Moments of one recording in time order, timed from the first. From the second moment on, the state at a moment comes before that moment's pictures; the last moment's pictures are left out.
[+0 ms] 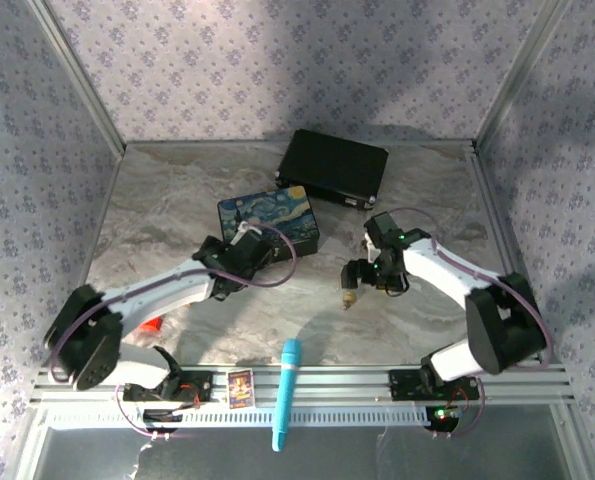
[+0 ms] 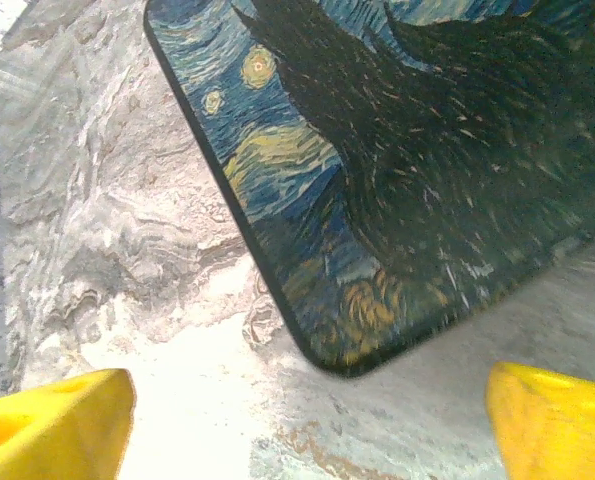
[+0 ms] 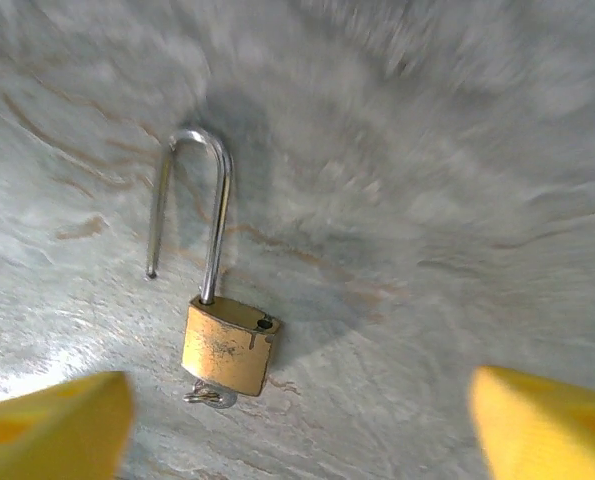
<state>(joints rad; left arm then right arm) -0.80 1.33 0.83 -0.58 -0.69 -0.17 0.43 1.41 0.86 -0.76 -0.18 0.40</state>
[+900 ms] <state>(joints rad) -0.05 1.29 0.50 0.20 -0.48 -0.18 0.00 1.23 0.40 0.27 0.21 0.06</state>
